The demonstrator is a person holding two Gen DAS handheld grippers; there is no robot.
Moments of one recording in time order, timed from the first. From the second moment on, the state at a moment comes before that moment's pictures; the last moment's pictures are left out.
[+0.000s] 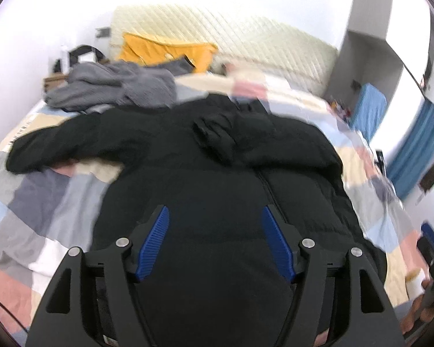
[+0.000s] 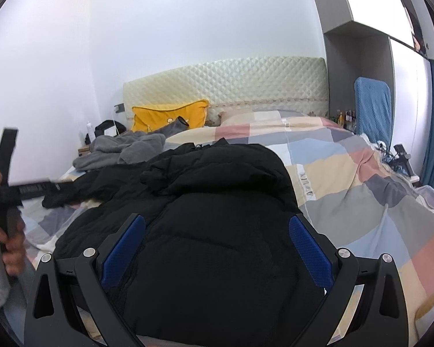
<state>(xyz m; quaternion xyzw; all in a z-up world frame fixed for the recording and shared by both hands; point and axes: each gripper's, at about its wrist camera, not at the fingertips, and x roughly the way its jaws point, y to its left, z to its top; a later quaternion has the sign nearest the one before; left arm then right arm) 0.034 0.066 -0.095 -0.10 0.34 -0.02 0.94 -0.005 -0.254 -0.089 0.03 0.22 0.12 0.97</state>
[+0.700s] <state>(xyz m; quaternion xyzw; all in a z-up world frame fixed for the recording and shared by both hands) 0.053 0.351 0.043 -0.13 0.25 0.18 0.94 0.010 -0.259 -0.107 0.06 0.24 0.11 0.96</state>
